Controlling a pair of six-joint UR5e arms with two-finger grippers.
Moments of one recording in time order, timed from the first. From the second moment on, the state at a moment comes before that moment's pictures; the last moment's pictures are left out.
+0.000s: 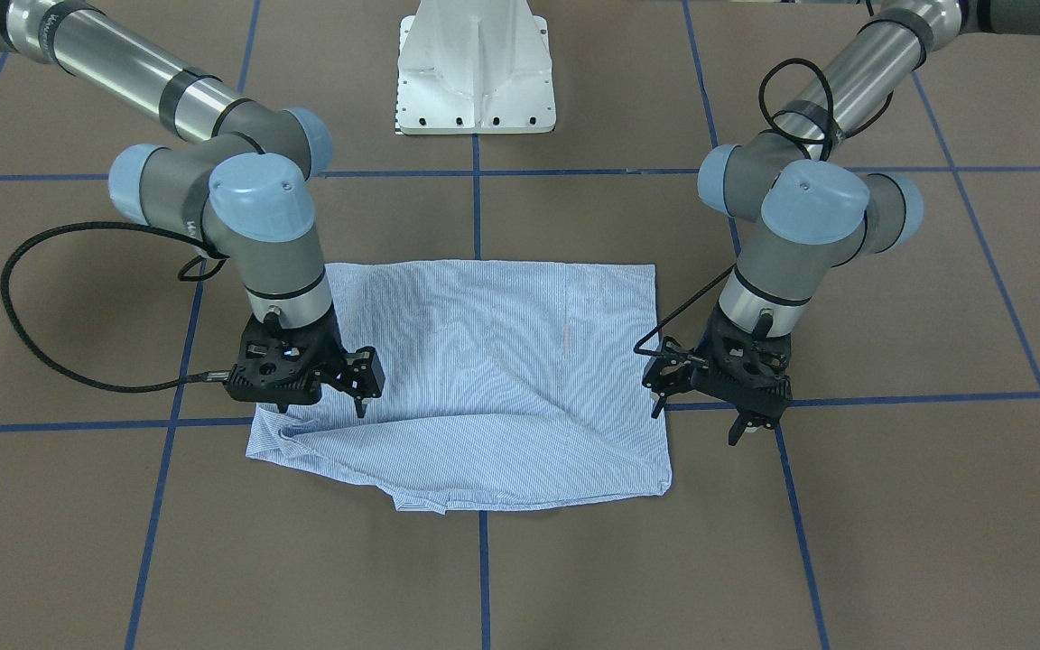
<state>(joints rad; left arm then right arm) -0.82 -2.15 -1.42 -2.16 -1.84 -0.70 0.67 -0.93 1.47 -1.33 1.67 1.20</state>
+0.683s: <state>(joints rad) -0.82 -2.13 -1.46 -2.16 -1.84 -0.71 0.74 -0.93 1.33 -1.32 1.55 0.97</state>
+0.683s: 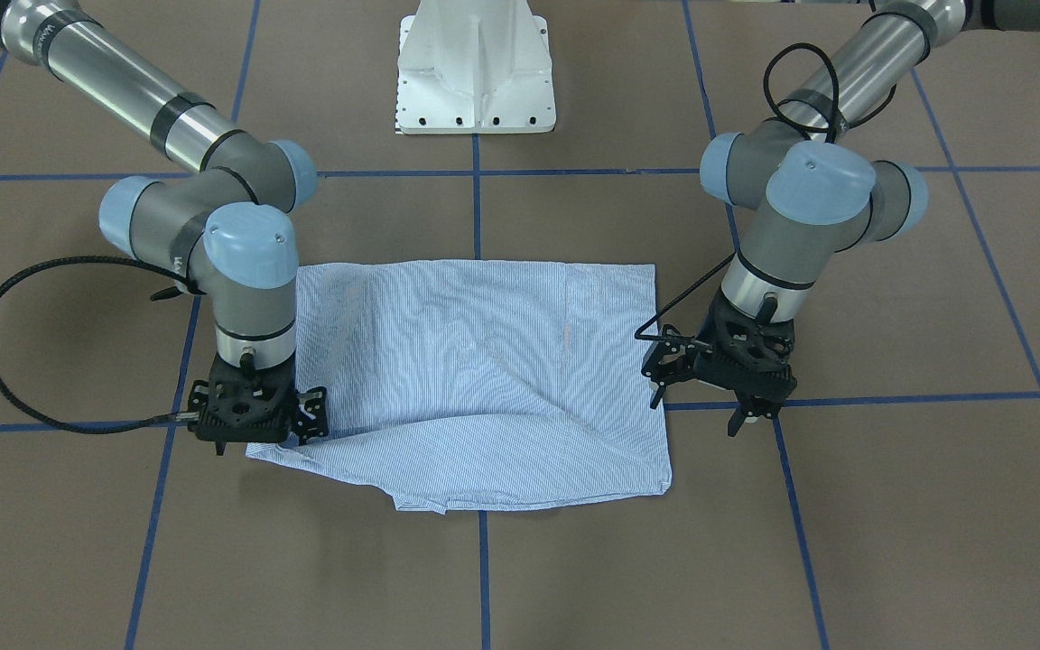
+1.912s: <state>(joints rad) -0.75 -1.99 -1.66 -2.16 -1.84 -0.87 0.85 -0.97 1.46 -1.34 1.76 1.01</state>
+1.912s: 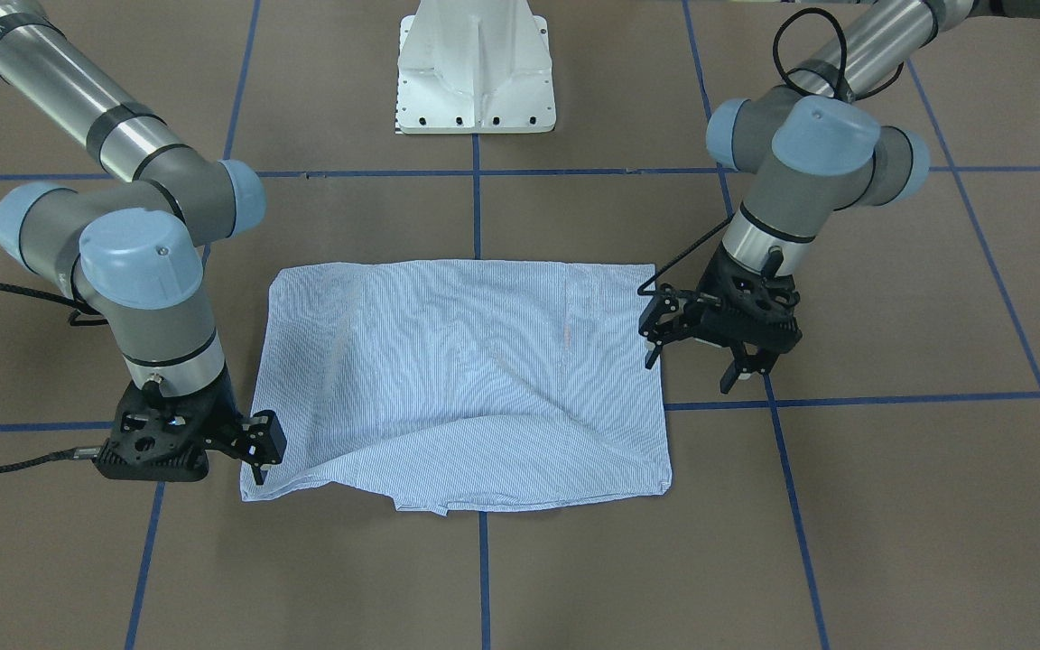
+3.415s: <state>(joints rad) -0.46 -1.83 -1.77 -2.16 -1.68 -1.09 0.83 -1.05 1.65 -1.44 1.78 1.02</state>
